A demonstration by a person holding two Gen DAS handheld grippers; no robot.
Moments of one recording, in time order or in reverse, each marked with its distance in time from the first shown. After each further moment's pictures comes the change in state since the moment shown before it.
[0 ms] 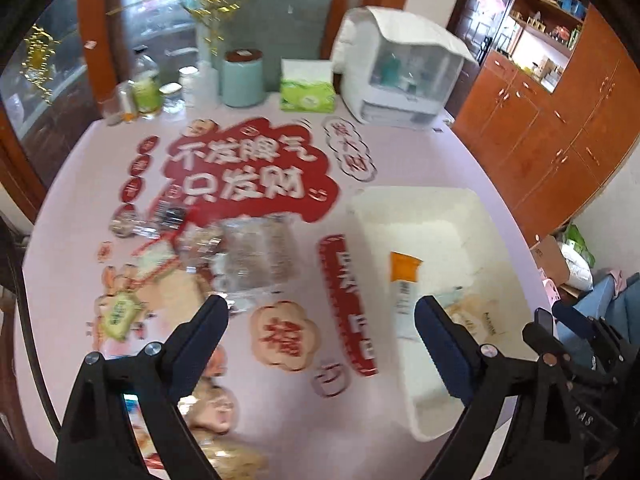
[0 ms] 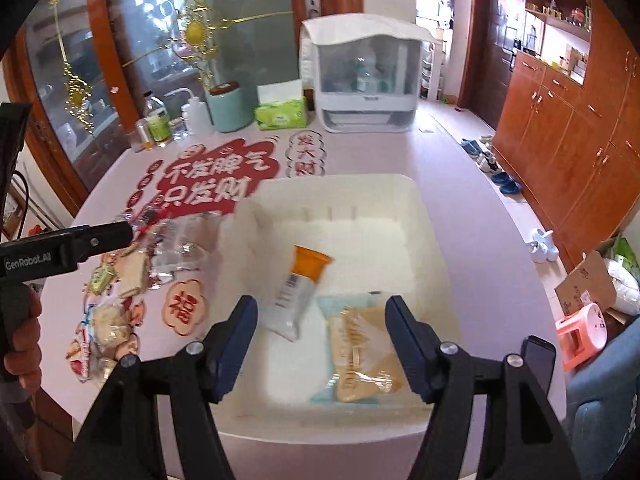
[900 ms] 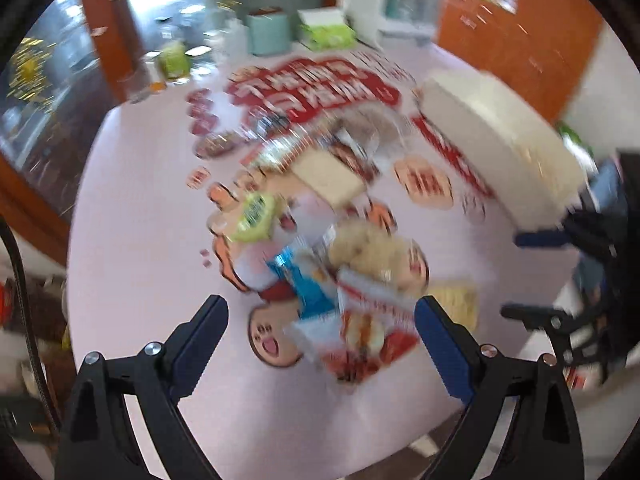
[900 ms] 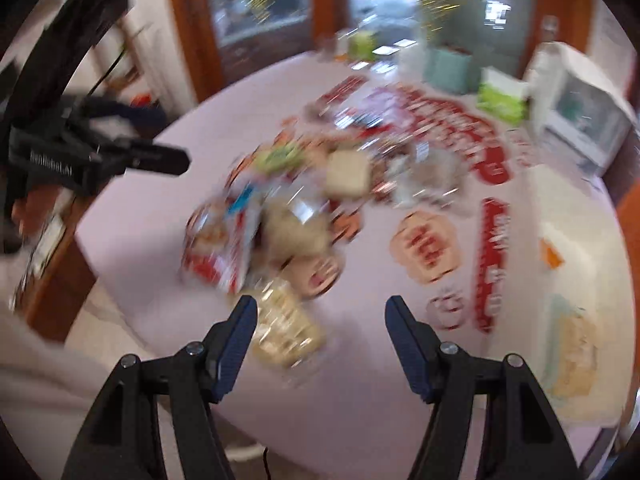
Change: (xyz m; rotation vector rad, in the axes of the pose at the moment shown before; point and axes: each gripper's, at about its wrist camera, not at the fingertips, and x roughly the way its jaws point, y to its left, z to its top) left arm -0.027 0.194 -0.131 0.318 0.140 -0.010; right arm 0.034 0.242 -0.110 -0.477 0.135 0.310
